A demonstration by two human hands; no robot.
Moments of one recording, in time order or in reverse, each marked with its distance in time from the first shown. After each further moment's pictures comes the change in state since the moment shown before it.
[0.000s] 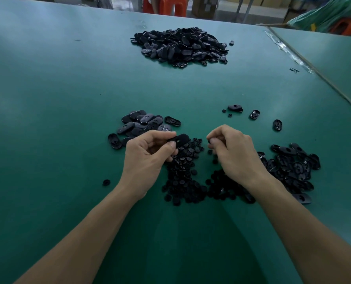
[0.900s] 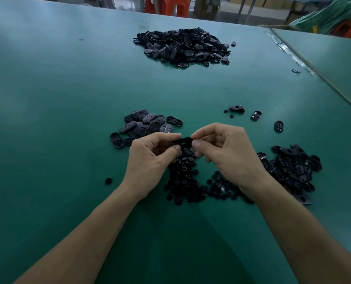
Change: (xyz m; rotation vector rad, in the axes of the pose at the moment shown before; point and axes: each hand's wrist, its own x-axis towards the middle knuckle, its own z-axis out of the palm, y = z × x) left_hand 0.000 -0.001 0.000 0.105 -0.034 0.014; right_hand -0.014 -0.031 -0.002 0.476 -0.111 -0.029
